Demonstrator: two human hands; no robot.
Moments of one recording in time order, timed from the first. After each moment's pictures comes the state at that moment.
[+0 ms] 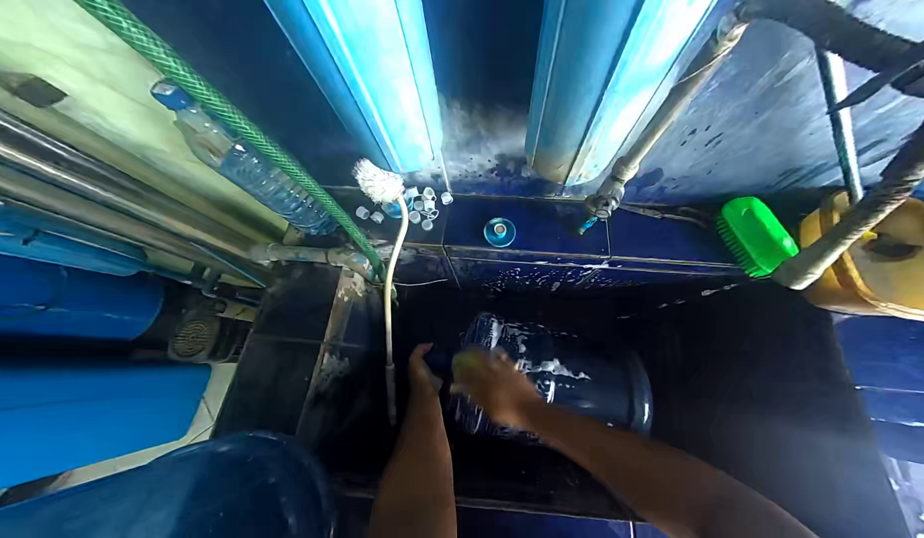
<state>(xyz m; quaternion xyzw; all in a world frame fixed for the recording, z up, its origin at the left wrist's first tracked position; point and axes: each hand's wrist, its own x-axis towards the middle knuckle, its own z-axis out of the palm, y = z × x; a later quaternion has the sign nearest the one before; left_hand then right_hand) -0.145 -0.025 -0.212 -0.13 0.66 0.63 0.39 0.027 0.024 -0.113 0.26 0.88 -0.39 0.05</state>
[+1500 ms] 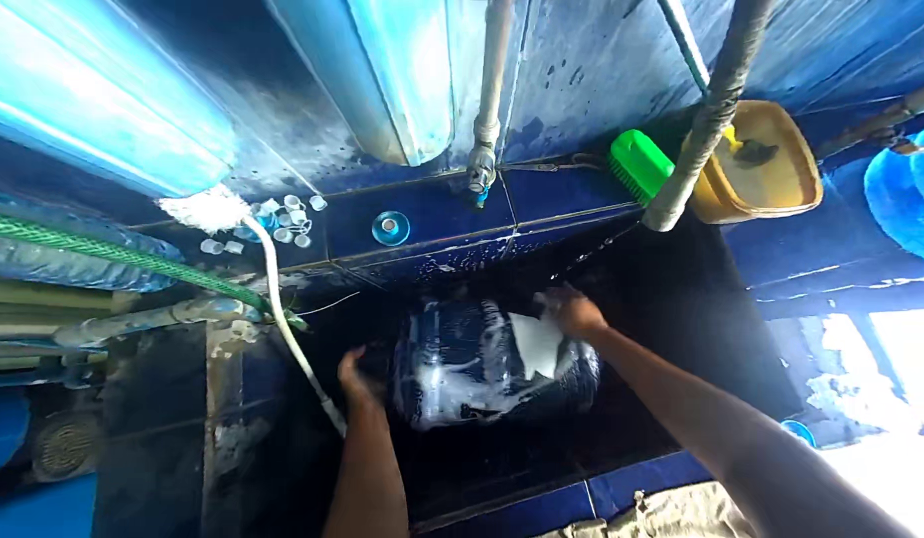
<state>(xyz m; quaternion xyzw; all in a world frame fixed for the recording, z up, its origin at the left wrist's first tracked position) -0.139 -0.011 -0.195 0.07 0.60 0.68 0.42 0.223 0.138 -0.150 0.61 0.67 -0.40 0.10</state>
